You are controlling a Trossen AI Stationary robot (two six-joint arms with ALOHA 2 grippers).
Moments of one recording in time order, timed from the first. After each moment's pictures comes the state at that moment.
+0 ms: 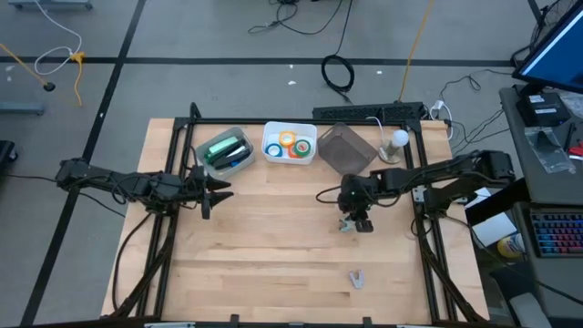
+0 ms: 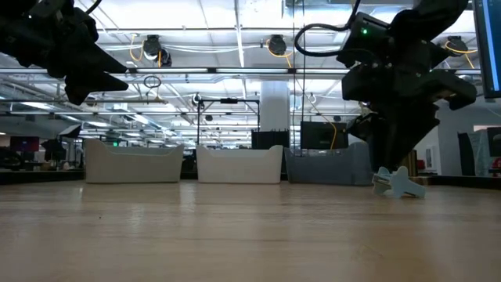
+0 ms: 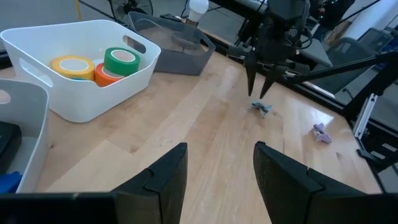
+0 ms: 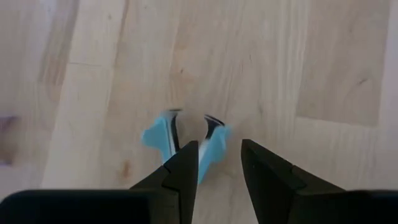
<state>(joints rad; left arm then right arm) -0.19 0.39 0.24 -0.15 -0.37 -0.50 -0.05 1.39 0.66 -0.40 -0.27 -0.12</state>
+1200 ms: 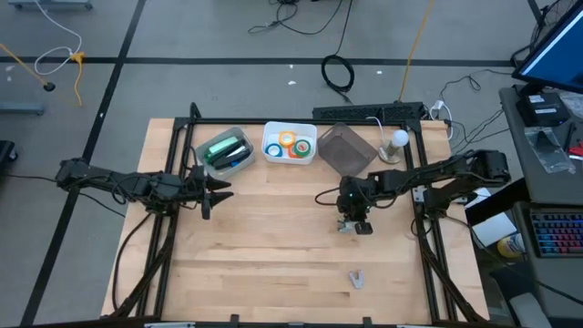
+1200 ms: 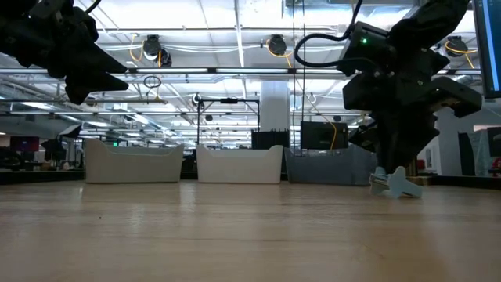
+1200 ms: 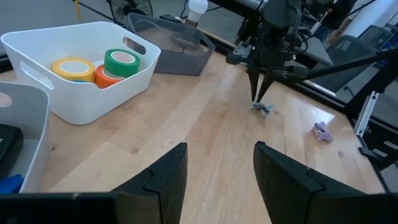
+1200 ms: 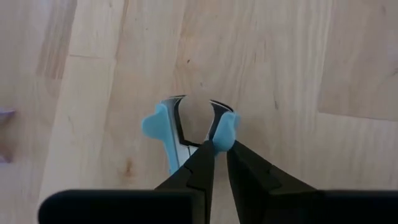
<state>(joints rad) -0.19 0.39 0.24 -0.15 -0.37 -0.48 -0.05 1.43 0.64 -0.36 -0.30 -0.12</state>
